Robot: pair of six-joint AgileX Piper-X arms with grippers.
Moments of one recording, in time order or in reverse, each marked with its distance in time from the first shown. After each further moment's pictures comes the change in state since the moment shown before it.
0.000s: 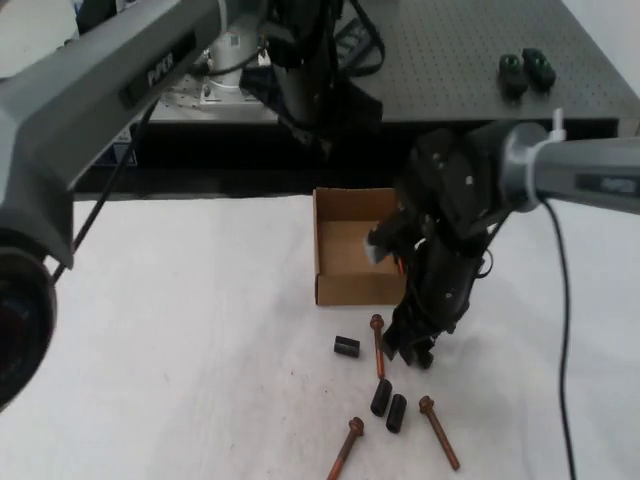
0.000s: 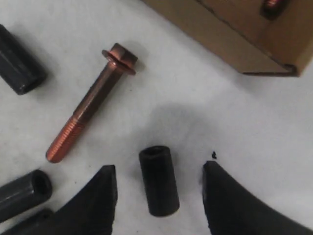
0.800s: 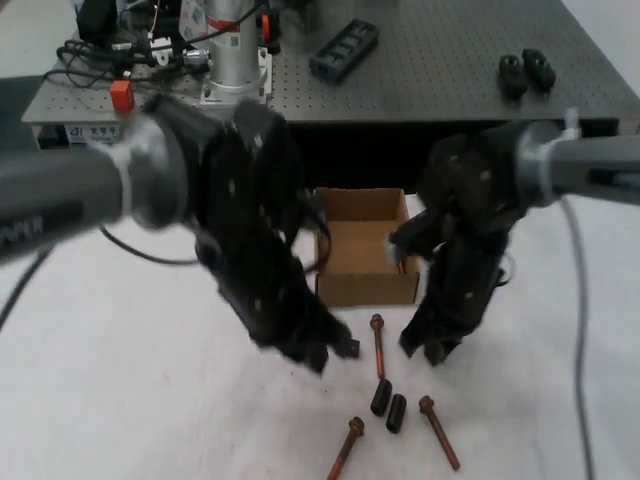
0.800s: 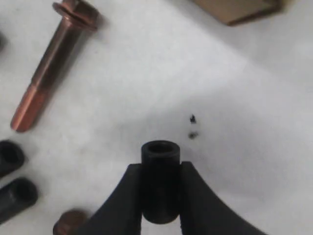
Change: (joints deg) left arm -2.8 -20.3 44.9 -10.5 25.4 8.7; right arm -4.3 0.2 -1.0 6.7 -3.0 0.4
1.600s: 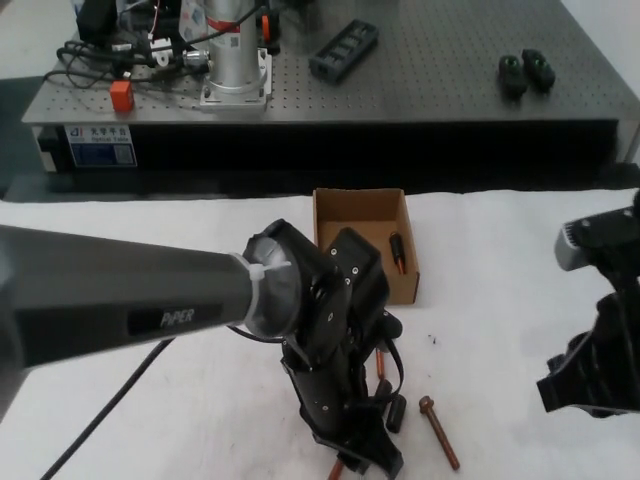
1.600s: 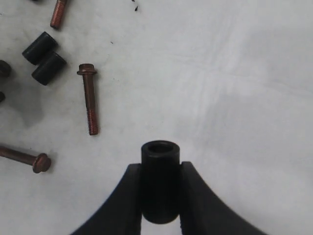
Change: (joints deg) left arm -10.9 11.5 0.2 -6.5 -7.9 1.5; right arm -7.8 -44.7 28.8 -0.1 -1.9 6.1
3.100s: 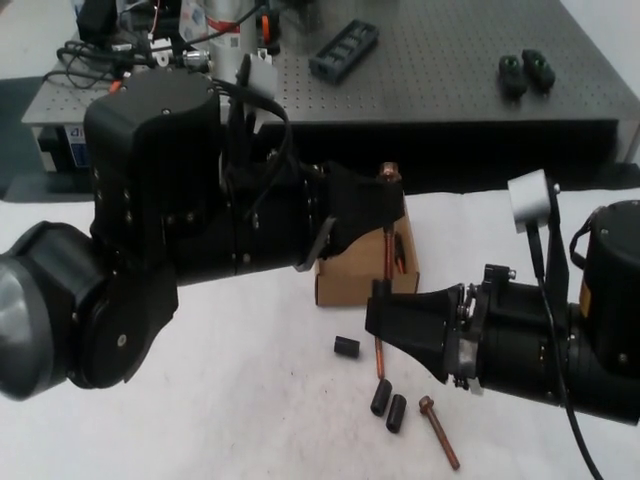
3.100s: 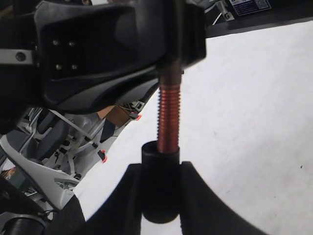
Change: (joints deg) left arm 10.5 -31.5 23.6 -59.7 29.0 -40.1; right arm 20.8 -1.3 17.3 -68.6 -26.3 36.6
